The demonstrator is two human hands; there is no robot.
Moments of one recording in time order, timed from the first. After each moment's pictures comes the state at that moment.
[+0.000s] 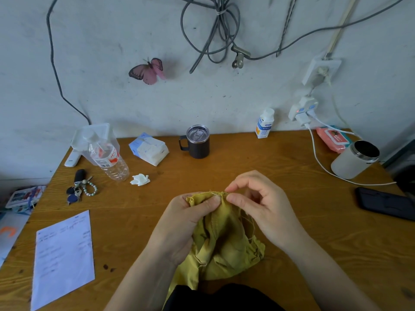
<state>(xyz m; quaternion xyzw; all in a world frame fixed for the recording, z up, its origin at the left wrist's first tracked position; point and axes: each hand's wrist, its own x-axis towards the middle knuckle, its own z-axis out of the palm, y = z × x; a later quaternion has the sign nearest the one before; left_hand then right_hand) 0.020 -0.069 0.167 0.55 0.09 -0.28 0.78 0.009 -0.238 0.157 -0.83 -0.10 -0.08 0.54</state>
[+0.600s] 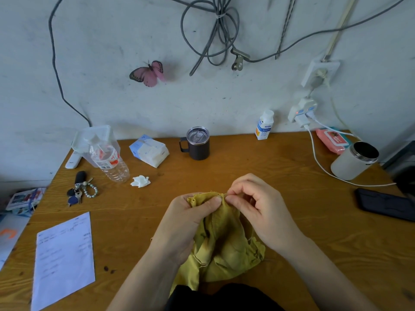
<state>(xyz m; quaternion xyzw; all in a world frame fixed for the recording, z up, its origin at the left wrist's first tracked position) 0.020 -0.071 0.165 0.59 0.08 -0.25 0.76 0.008 -0.233 0.157 -0.88 -0.13 -0.12 0.44</state>
